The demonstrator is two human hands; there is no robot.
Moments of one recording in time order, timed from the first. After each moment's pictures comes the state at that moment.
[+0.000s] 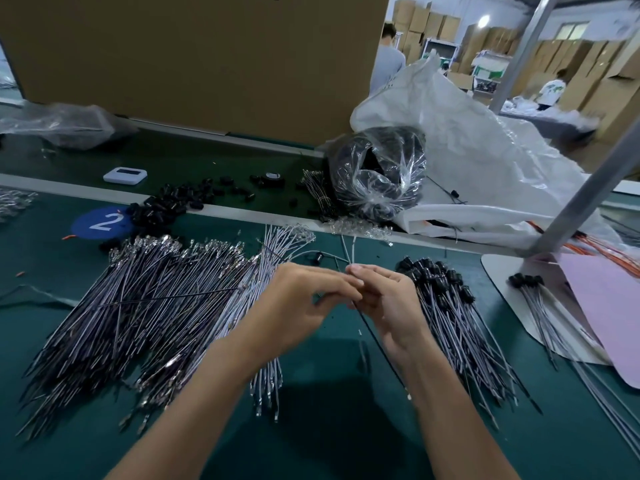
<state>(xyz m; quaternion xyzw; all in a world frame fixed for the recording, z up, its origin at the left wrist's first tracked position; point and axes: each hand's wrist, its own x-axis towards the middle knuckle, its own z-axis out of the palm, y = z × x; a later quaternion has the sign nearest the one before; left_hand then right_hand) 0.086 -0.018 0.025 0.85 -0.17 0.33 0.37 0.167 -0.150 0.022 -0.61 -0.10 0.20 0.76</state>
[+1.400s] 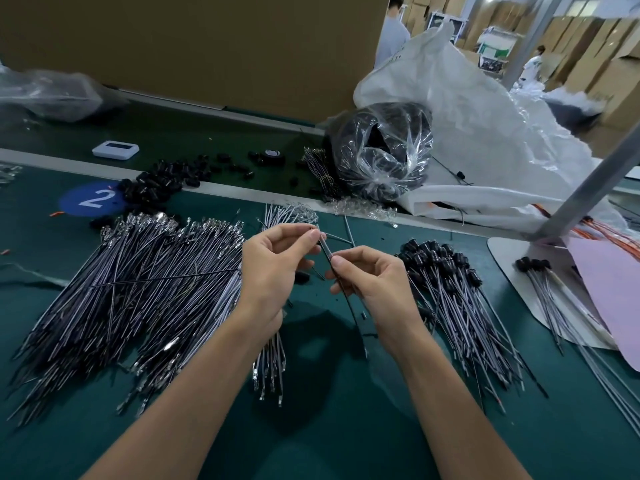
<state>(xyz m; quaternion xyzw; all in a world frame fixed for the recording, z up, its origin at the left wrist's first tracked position) 0.104 -0.011 0.009 0.54 0.17 0.29 0.77 0.157 -0.139 0.014 -0.67 -0.21 0.14 0.69</state>
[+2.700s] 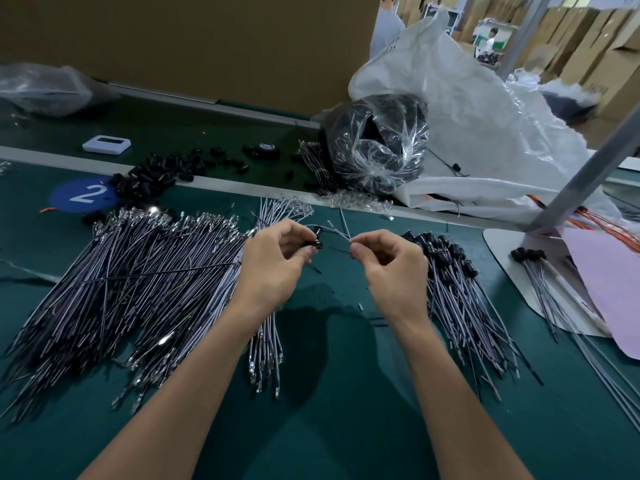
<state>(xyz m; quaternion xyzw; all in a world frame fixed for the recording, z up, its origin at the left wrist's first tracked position) 0.109 -0.002 -0.003 0.76 0.15 0.26 0.57 0.173 -0.147 0.008 -0.80 -0.22 -0.11 0.55</state>
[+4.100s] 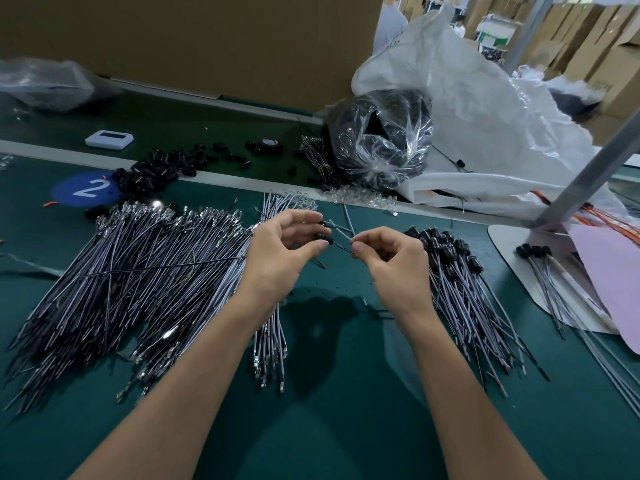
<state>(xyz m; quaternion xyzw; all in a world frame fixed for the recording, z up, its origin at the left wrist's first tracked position) 0.107 -0.003 -0.001 0.67 0.10 0.26 0.69 0.176 -0.147 0.005 -0.80 -0.23 -0.07 0.55</state>
